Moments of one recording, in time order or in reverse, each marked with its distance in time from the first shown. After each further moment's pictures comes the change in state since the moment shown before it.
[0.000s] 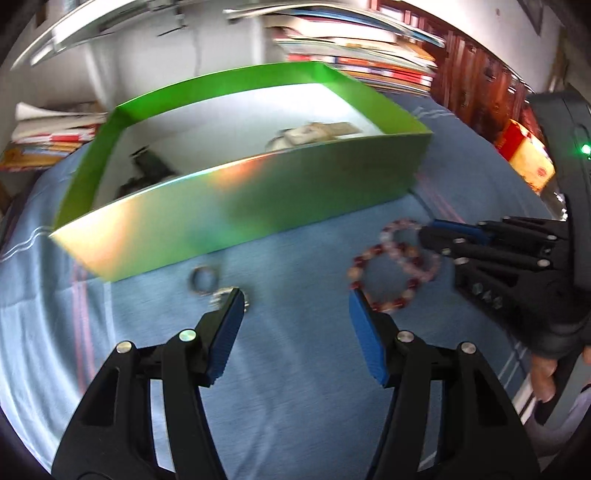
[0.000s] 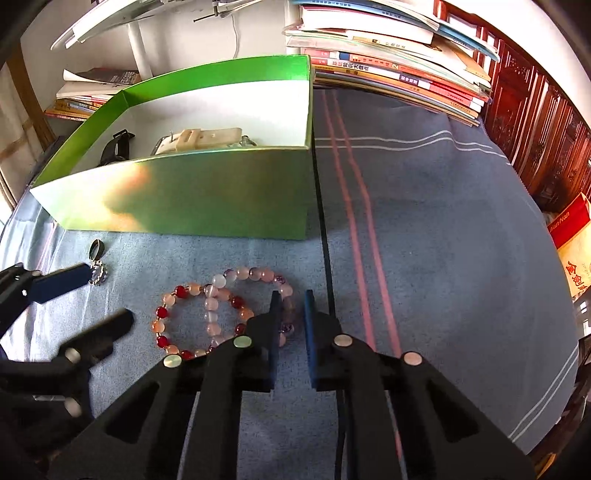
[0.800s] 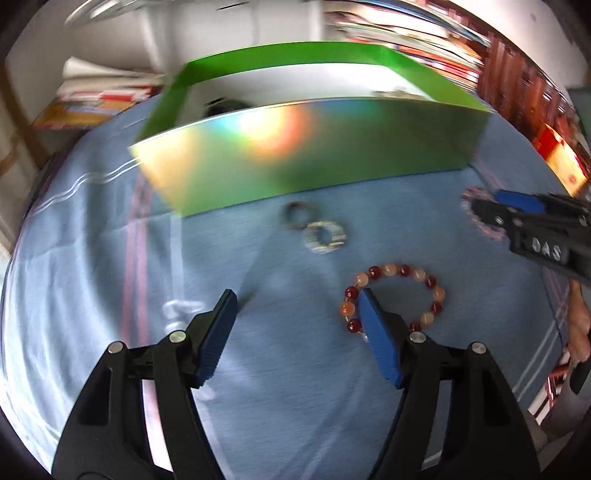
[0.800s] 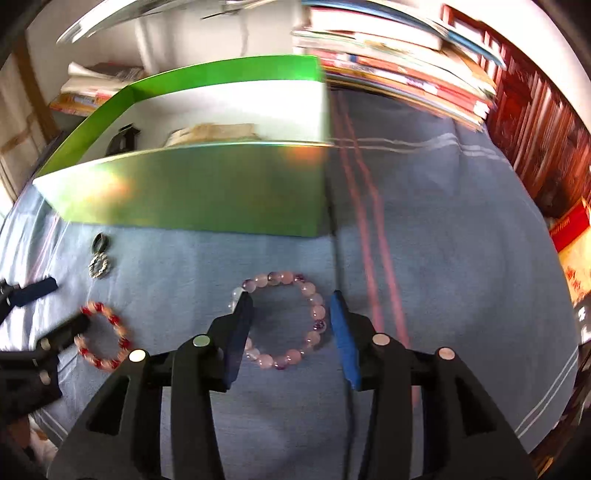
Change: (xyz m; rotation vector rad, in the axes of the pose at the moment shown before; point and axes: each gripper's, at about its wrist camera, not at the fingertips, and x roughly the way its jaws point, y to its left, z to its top) left arm -0.015 0.057 -0.048 -0.111 0.037 0.159; right arm -0.002 0.017 -0.004 -0.046 -0.012 0.014
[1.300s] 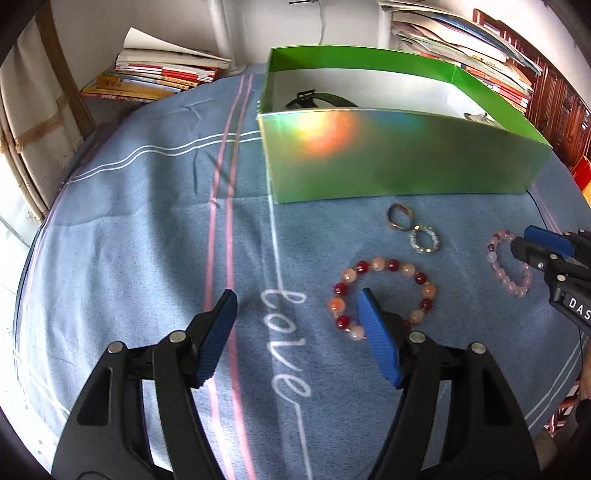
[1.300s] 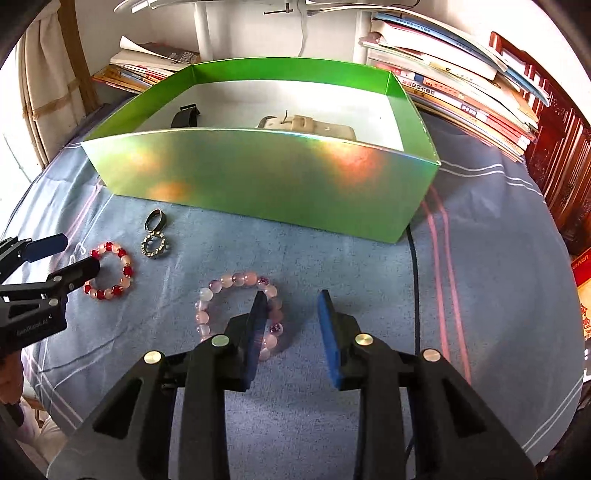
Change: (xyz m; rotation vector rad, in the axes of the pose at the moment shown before) left arm -0.003 0.039 -0.002 -0.103 -0.004 0.107; right arm -0.004 0.034 -0.002 -0.103 -0.012 0.063
